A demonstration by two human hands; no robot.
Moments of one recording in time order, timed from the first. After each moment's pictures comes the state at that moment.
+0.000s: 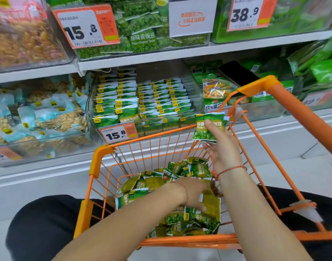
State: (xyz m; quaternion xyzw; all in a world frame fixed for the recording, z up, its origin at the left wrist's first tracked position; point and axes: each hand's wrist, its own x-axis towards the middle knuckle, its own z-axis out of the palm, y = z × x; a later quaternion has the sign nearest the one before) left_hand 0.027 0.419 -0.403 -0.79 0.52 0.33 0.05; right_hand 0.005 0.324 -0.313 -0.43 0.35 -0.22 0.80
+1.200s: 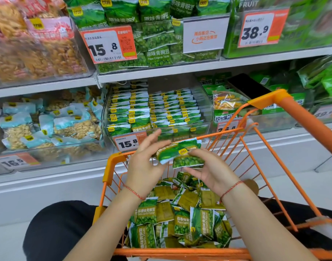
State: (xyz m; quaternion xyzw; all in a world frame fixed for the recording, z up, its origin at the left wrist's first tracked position) left_hand 0.067 0.520 -0.328 -0.81 0.29 -0.11 -0.50; right_hand 0.008 0.358 -0.316 -0.45 0.28 0.01 0.85
